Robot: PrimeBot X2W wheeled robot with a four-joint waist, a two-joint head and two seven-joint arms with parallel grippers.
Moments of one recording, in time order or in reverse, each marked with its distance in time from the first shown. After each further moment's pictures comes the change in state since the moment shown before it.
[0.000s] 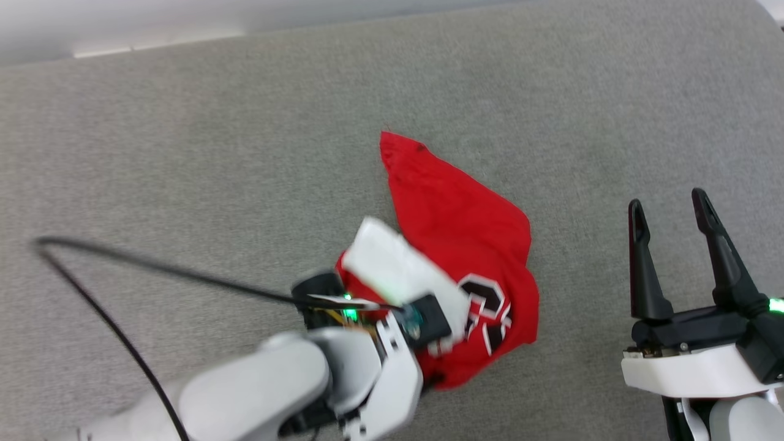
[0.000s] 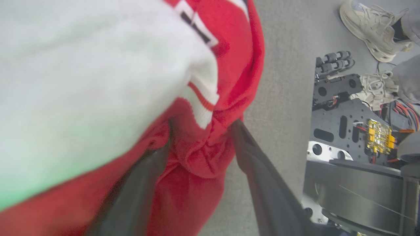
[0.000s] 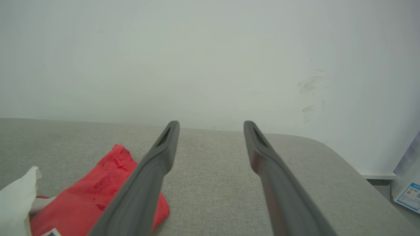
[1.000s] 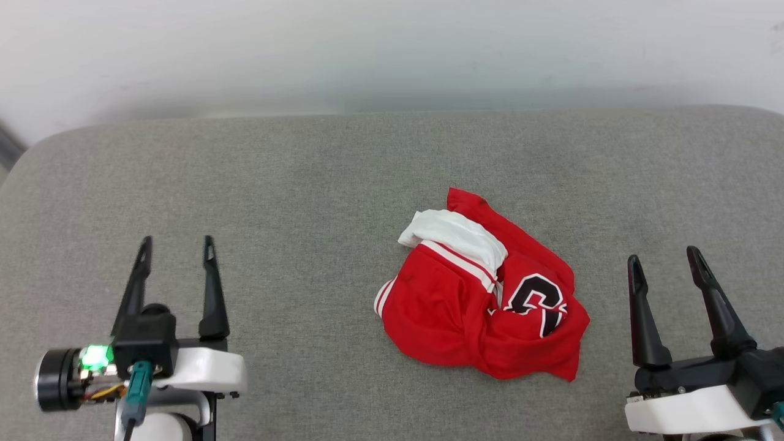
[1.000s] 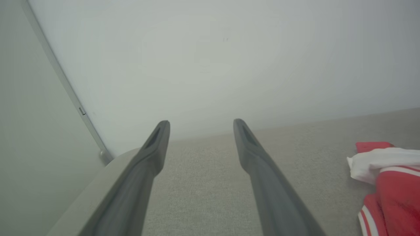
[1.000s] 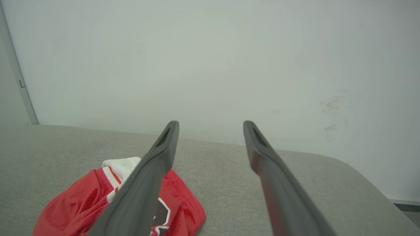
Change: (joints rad) left arm 0.595 0.048 0.748 -0.101 0.322 0.730 -0.753; right arm 0.121 0.000 -0.027 0.032 -0.019 0.000 0.000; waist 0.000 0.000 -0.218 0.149
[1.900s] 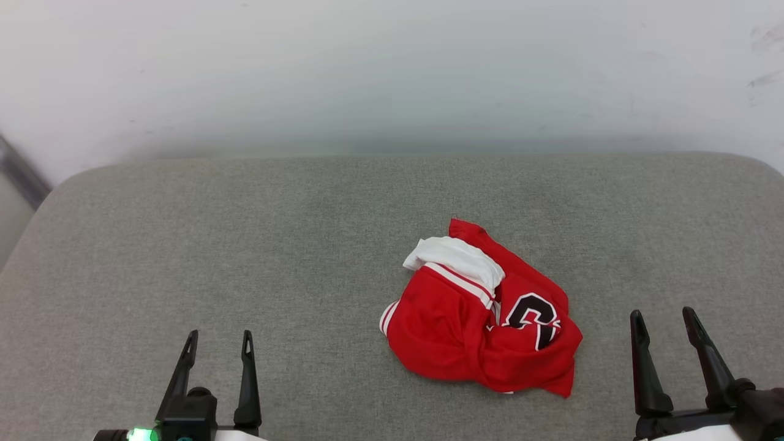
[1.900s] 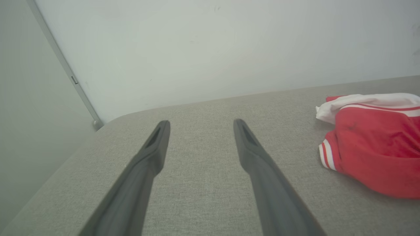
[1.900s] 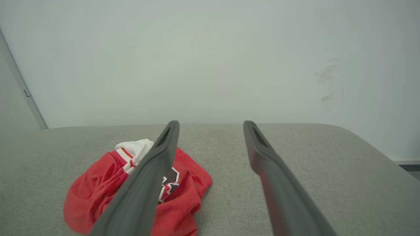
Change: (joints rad) left arm 0.306 -0.320 0.292 0.093 0.302 -0.313 0.000; right arm 0.107 0.000 -0.016 0.080 0.114 0.000 0.000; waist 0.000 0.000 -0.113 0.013
